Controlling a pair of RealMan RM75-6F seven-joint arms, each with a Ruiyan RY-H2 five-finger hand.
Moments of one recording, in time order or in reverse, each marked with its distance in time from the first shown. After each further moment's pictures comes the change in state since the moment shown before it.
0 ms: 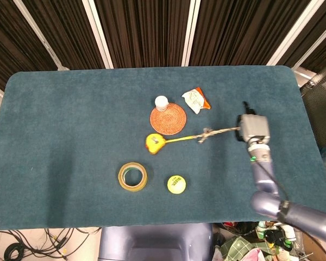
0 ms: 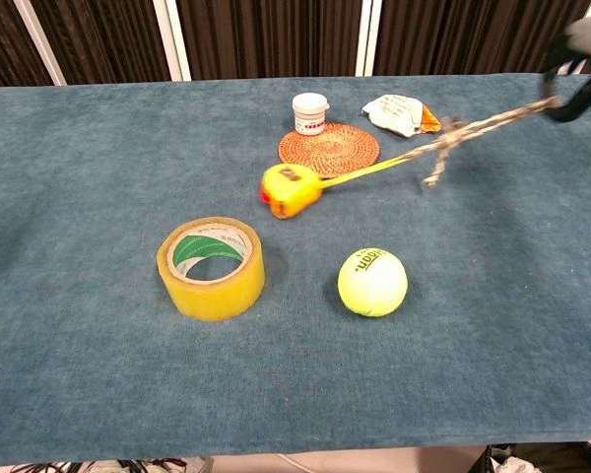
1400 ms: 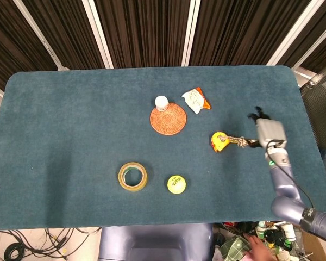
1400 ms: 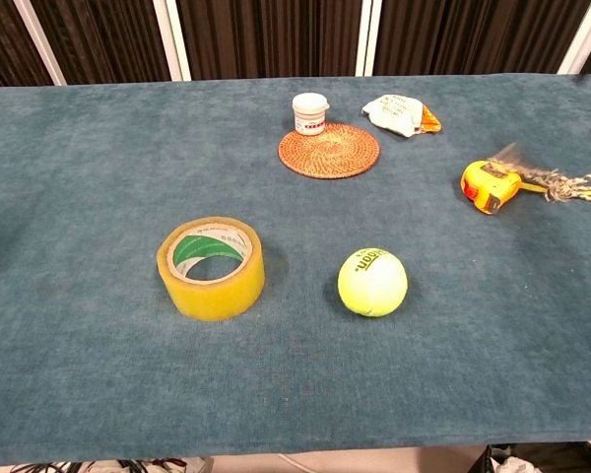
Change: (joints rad) left arm -0.005 -0.005 -0.007 0.005 -0.023 -0.019 0.007; right arm -0.073 0.127 -0.006 -0.110 -0.068 -0.106 0.124
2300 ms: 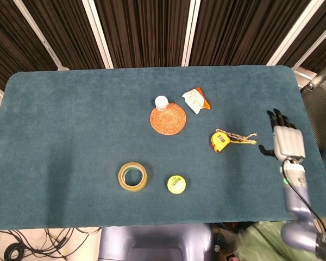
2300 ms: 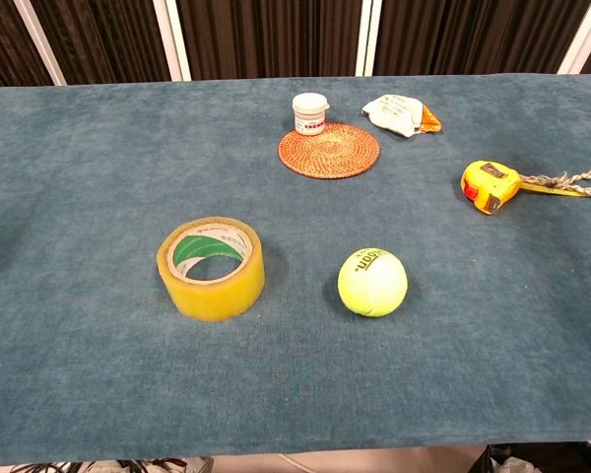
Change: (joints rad) left arm 0.002 -0.002 0.004 -0.002 0.010 0.005 0.006; right arm -0.154 0.099 -0.073 -0.210 -0.169 0.324 0.050
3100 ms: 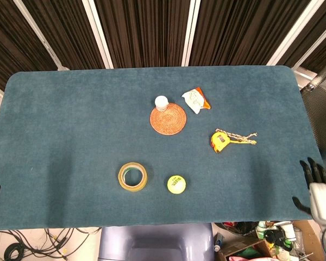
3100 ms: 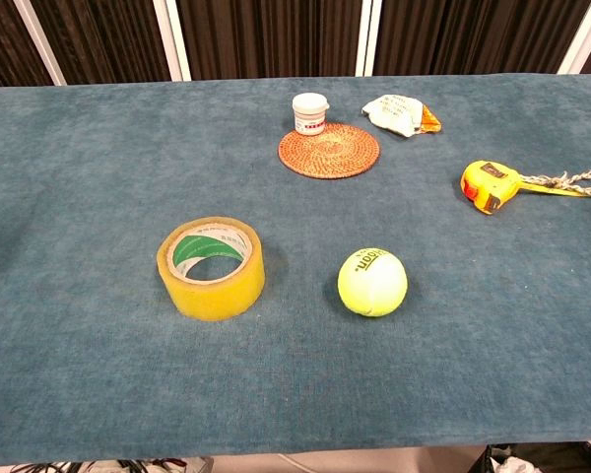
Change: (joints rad) left arm 0.003 0.007 0.009 -0.020 0.005 -0.006 0.001; right arm -0.421 0.078 -0.319 -0.012 -0.540 0.348 0.162
